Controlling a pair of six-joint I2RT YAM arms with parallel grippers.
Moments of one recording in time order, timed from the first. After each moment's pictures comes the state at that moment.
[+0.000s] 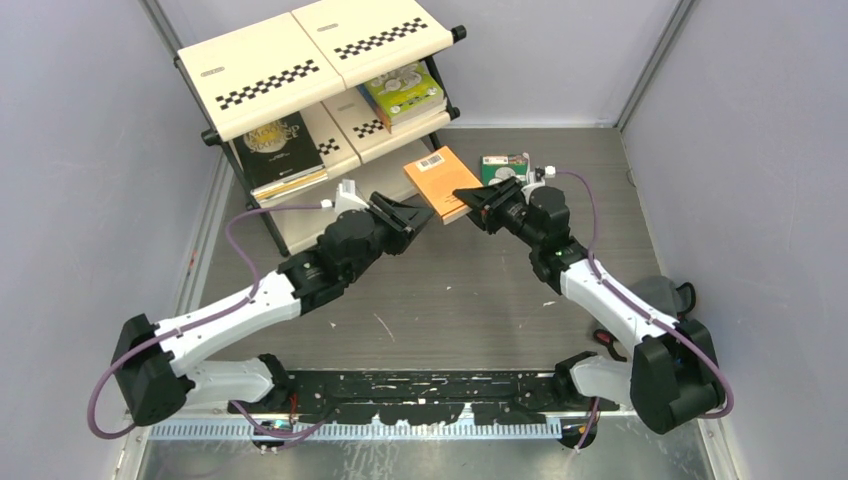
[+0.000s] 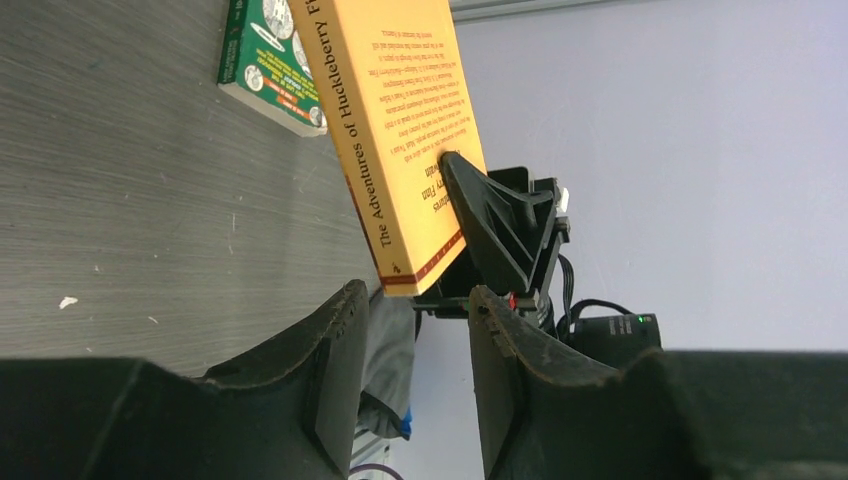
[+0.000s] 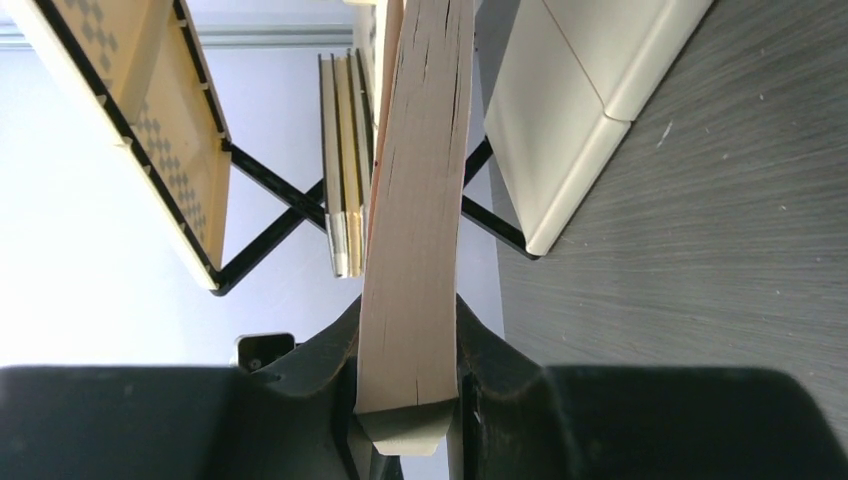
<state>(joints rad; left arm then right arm) -0.91 1.20 0.91 0.04 -0.34 -1.41 0.38 1.19 0.71 0.32 -0.28 1.44</state>
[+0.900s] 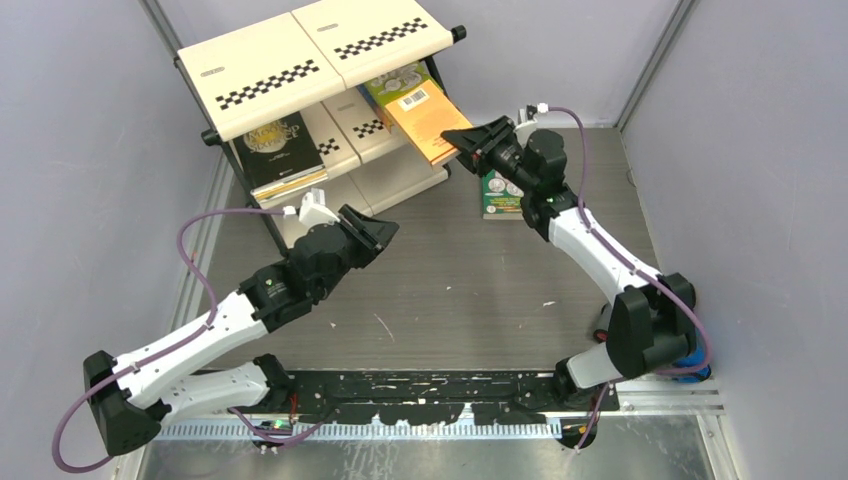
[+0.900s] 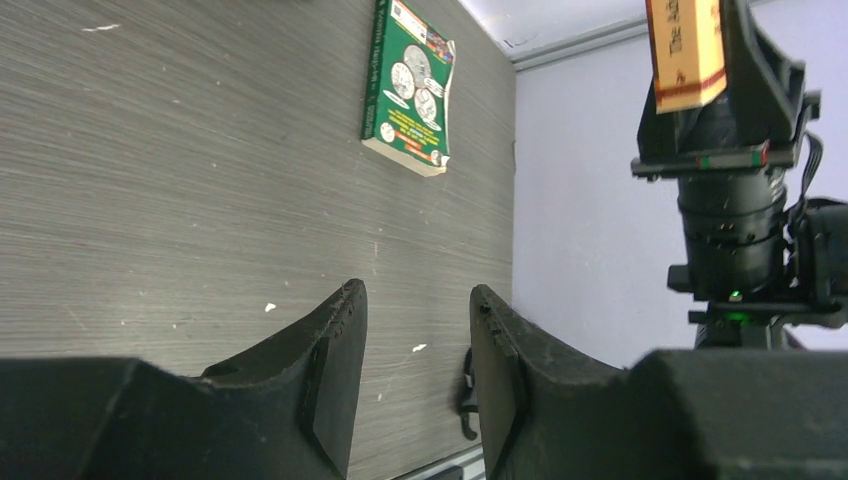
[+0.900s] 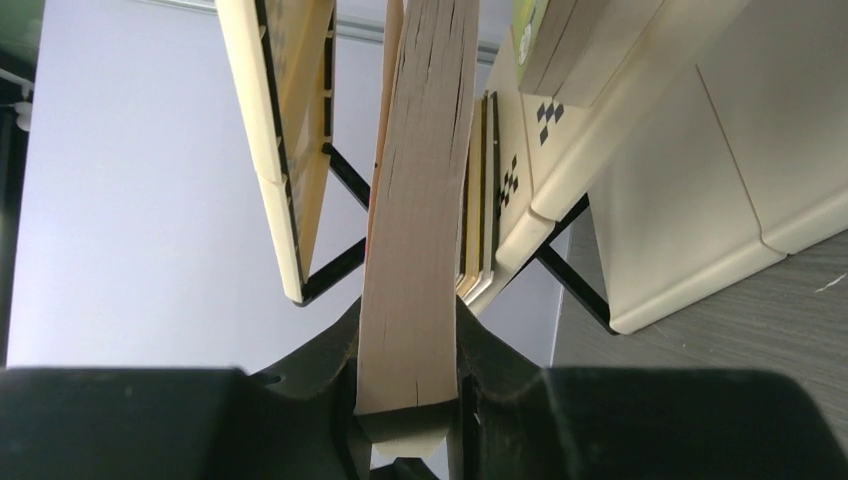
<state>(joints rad) -0.90 0.96 0.87 -0.24 -0.46 -1.20 0.33 1.42 1.08 0.39 -0.40 1.38</state>
